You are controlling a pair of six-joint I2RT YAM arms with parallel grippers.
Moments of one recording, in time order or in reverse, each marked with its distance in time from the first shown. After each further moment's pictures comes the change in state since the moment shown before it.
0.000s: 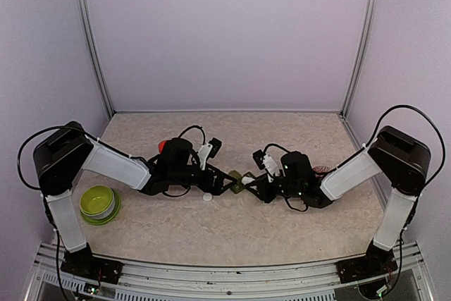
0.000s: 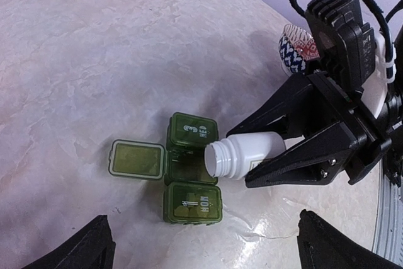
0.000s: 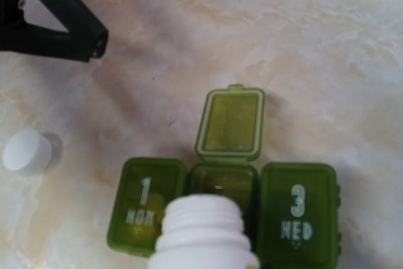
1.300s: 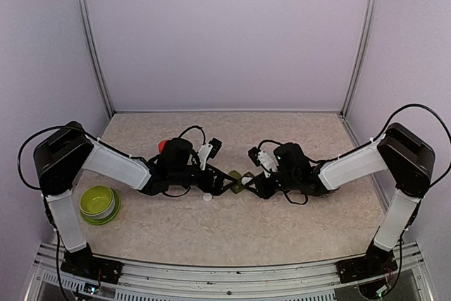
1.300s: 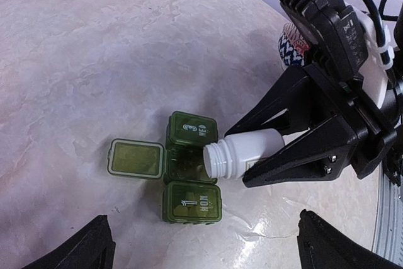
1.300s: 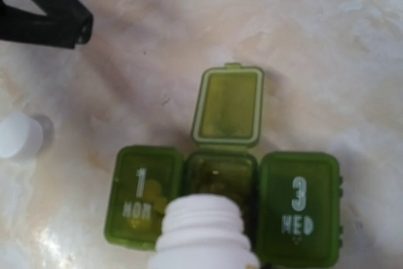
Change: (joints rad) left arm 0.000 0.002 0.000 0.000 0.003 0.000; right arm 0.000 -0.039 0.139 -0.331 0.000 -0.006
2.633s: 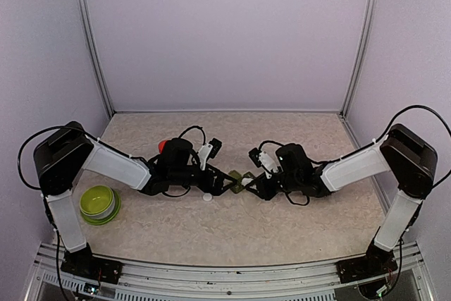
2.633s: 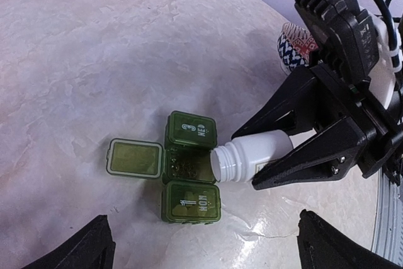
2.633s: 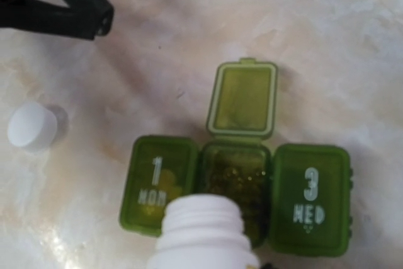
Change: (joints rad) left arm 0.000 0.000 0.000 0.000 0.004 0.000; right arm 0.000 -0.021 -0.024 0.012 -0.023 -0.018
